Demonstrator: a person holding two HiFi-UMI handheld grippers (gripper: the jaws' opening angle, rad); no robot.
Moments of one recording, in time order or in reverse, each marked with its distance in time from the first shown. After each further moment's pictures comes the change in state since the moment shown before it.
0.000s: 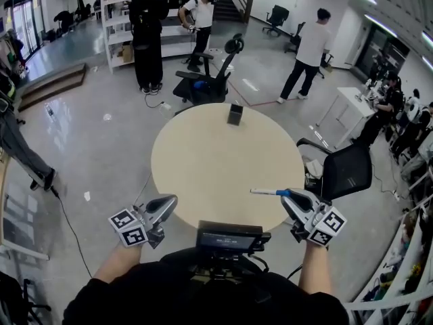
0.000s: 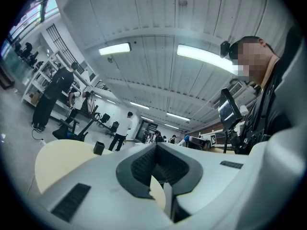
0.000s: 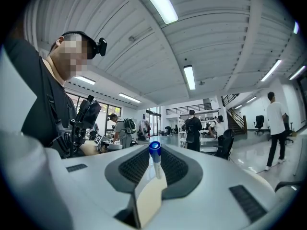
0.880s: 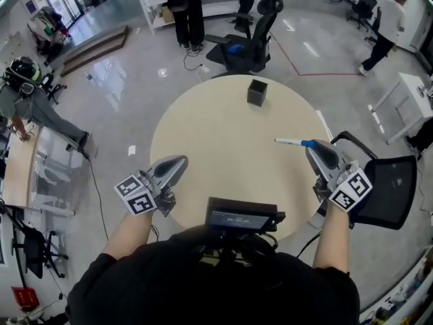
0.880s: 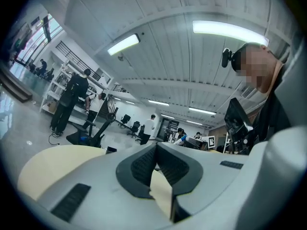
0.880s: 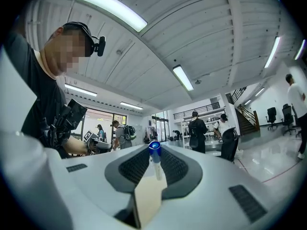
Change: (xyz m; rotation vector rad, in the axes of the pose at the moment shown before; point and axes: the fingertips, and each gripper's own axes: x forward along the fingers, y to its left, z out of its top) left arm 0.252 0.094 0.005 0.027 0.020 0.270; right arm 0.041 -0.355 -0.013 0.043 -0.078 0.146
